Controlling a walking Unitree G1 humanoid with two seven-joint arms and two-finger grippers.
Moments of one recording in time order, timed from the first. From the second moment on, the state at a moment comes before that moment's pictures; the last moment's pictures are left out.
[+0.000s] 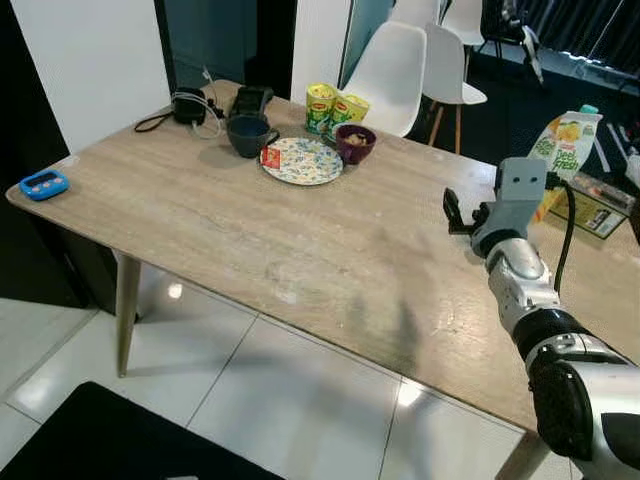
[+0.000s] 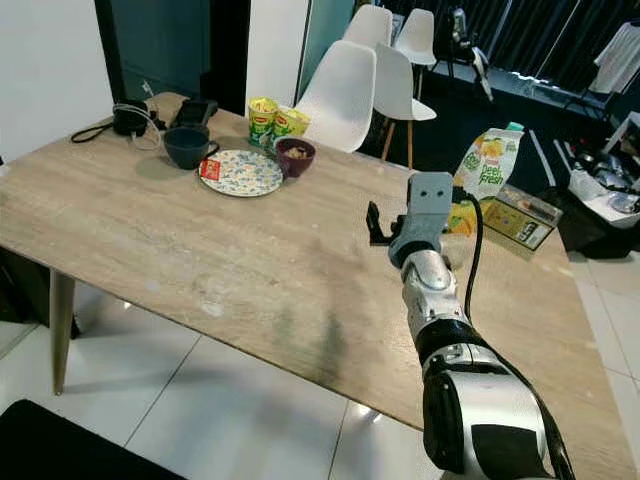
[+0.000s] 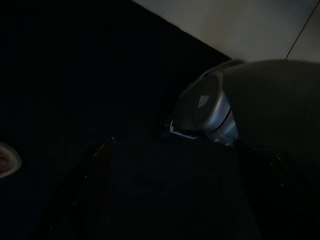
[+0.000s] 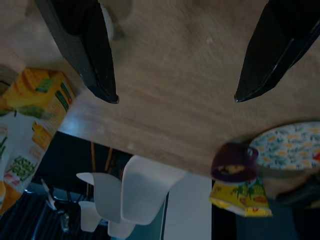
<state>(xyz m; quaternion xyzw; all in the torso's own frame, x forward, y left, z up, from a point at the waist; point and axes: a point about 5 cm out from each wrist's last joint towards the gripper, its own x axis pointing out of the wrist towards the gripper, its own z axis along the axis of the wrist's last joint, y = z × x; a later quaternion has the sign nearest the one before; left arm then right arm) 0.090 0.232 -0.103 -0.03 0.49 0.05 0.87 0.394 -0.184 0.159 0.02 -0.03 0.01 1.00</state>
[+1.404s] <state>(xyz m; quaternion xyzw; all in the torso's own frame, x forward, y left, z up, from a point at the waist) 0.110 0.238 -0.097 -0.03 0.47 0.07 0.88 0.389 -0.144 0.138 -0.05 0.01 0.08 1.00</state>
